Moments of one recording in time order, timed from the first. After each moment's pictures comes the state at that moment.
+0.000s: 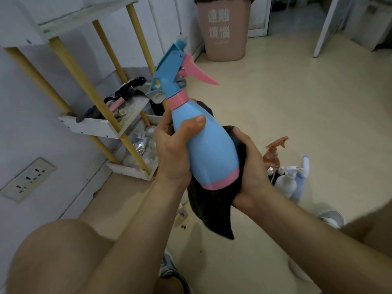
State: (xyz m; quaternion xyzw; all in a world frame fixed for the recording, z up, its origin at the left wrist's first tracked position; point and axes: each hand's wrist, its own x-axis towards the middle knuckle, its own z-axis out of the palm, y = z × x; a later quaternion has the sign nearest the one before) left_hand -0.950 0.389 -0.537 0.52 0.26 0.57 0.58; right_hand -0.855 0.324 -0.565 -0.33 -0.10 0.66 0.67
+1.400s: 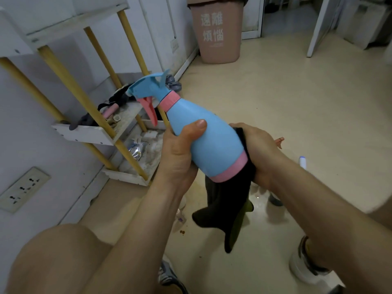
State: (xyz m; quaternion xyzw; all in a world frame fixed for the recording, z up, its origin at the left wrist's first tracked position) left_hand -0.936 0.398 -0.547 0.46 0.23 0.47 0.72; right_hand -0.814 0.340 -0.540 -0.54 -0.20 0.54 0.61
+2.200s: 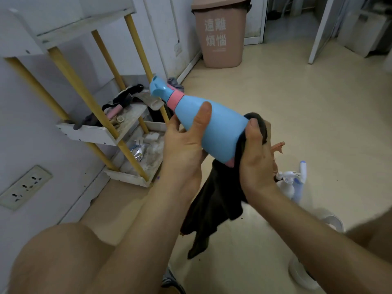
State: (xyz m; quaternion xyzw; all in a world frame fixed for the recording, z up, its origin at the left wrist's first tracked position) left_hand -0.932 0.383 -0.525 0.44 0.32 0.50 0.67; right_hand -0.840 0.331 -0.552 -0.53 -0.27 0.32 0.74
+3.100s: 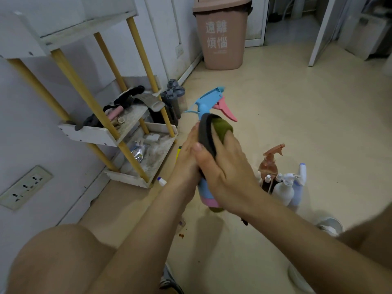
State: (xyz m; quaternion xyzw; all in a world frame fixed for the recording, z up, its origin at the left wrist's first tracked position) left_hand -0.935 0.382 -0.550 0.55 0.38 0.38 0.64; right_hand -0.858 0.329 -0.553 -0.62 -0.61 0.13 0.48
